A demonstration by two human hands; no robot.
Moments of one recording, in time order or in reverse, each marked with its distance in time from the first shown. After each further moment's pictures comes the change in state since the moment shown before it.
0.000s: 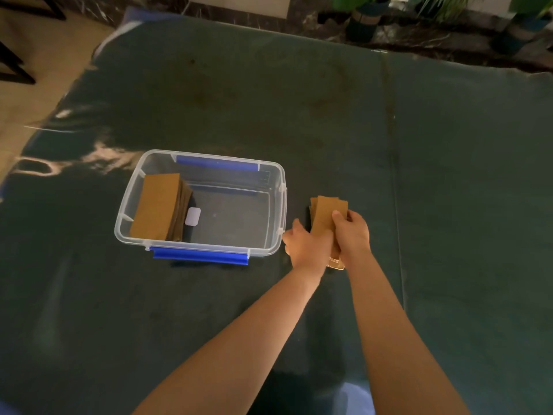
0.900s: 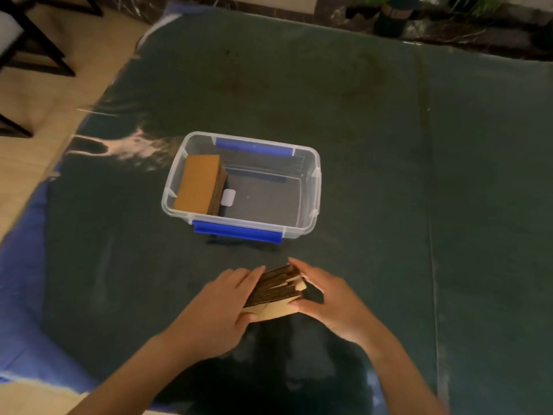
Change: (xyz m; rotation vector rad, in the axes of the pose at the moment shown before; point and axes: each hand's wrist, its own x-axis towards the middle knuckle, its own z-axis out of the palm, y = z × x) left_hand -0.081 -0.070 -0.212 1.150 -0.276 0.571; right_hand -0.136 0.059 -0.001 -0.488 -0.793 -0.489
